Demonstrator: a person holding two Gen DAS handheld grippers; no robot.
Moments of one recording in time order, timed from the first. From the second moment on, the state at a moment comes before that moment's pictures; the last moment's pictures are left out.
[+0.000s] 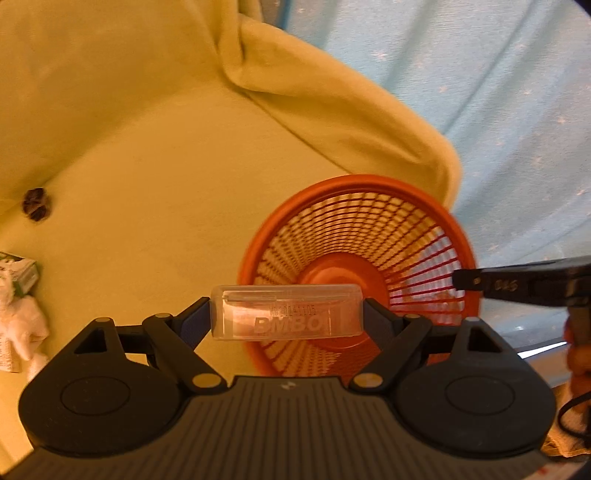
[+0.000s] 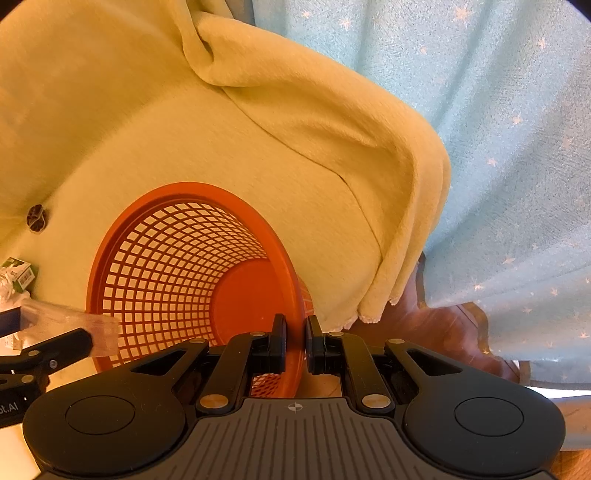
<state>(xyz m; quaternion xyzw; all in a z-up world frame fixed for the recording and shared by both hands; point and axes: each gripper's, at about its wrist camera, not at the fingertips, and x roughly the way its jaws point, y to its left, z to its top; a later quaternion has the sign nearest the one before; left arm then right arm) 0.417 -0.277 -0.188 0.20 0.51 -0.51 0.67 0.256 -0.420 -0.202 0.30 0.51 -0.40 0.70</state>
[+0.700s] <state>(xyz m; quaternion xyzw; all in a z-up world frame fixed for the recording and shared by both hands) 0.460 -0.221 -0.188 0.16 0.51 -0.47 0.70 0.258 -0.421 -0.204 0.30 0.51 -0.41 0.70</state>
